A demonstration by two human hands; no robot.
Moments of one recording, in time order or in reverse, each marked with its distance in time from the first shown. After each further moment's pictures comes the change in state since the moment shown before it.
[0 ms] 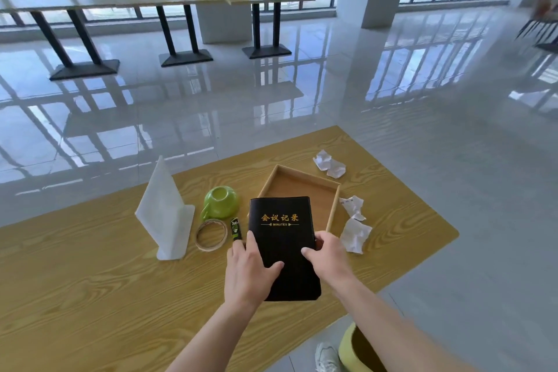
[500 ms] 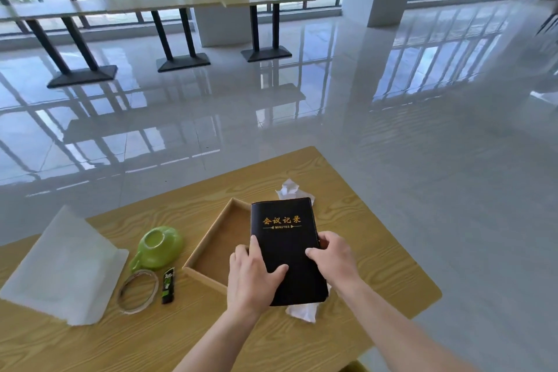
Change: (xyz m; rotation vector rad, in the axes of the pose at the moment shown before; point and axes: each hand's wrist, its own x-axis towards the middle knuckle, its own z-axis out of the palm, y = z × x) left_hand 0.099 0.163 0.087 -0.013 -0.005 -0.035; right_hand 0.163 0.037 -0.138 0.077 -0.021 0.022
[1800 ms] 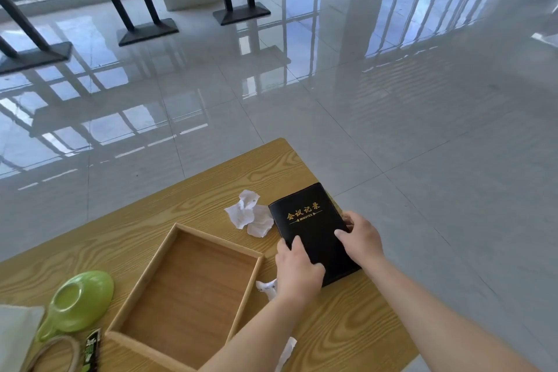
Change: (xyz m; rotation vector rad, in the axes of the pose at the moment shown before) left_hand 0.103 0.139 0.150 -0.185 -0.418 -0.127; right_hand 0.195 0.102 -0.093 -0.280 0.058 0.053
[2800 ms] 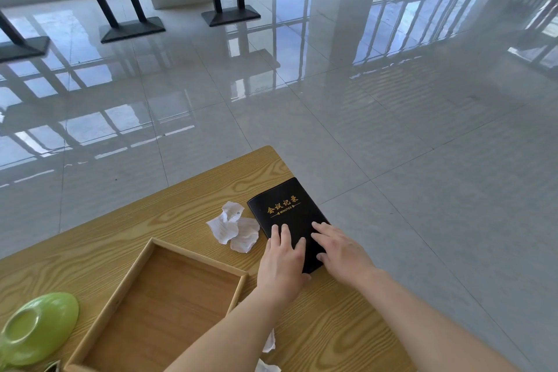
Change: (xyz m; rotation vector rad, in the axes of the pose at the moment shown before) left_hand 0.058 -0.008 0.004 0.651 0.034 0.467; right_hand 0.023 0.015 0.006 -0.461 -0.180 -0.487
